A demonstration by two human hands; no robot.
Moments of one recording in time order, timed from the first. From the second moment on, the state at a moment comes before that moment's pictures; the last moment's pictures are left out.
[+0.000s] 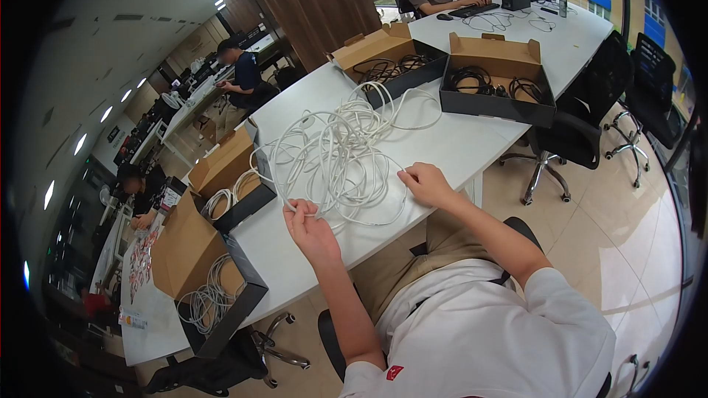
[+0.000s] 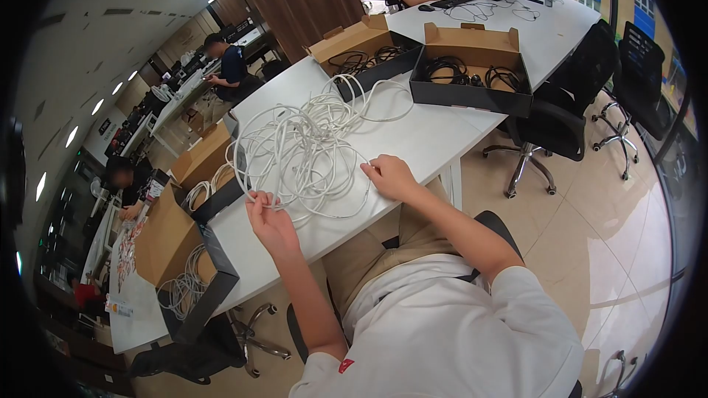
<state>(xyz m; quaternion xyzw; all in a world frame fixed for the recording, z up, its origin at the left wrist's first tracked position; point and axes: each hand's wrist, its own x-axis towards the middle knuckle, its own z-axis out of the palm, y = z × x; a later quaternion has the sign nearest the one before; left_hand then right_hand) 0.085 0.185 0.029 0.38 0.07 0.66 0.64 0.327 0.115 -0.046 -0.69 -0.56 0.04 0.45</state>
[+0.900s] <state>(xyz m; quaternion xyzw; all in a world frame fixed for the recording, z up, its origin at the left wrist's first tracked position) 0.109 0.188 0.008 0.33 0.09 0.63 0.69 0.370 0.057 -0.027 -0.34 -0.14 0.46 0.81</state>
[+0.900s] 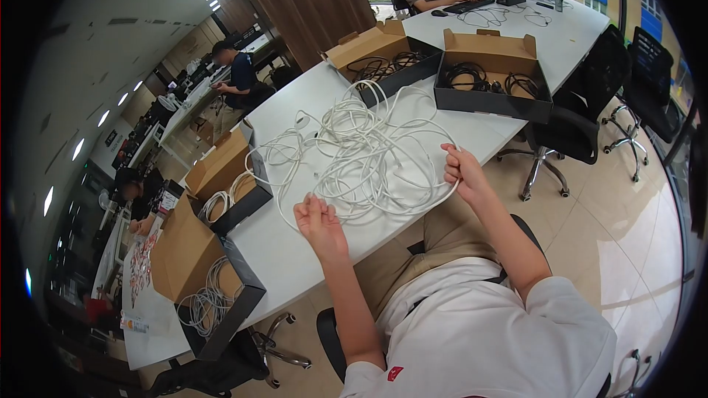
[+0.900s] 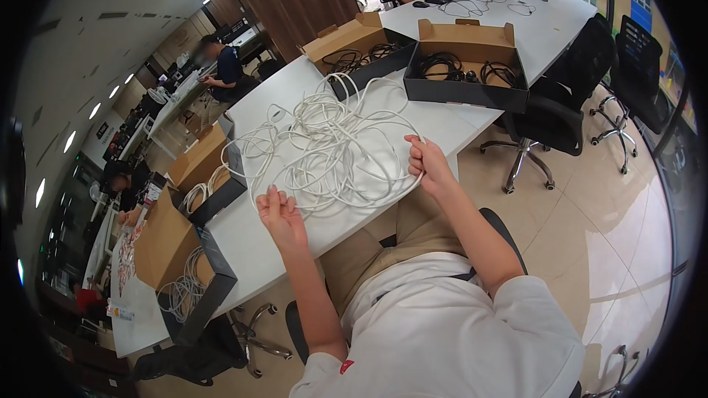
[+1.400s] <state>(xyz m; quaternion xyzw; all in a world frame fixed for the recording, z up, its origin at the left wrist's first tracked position) 0.019 0.223 0.028 0.28 -0.04 0.77 0.57 0.399 0.064 -0.043 -0.27 -0.02 0.30 0.91</state>
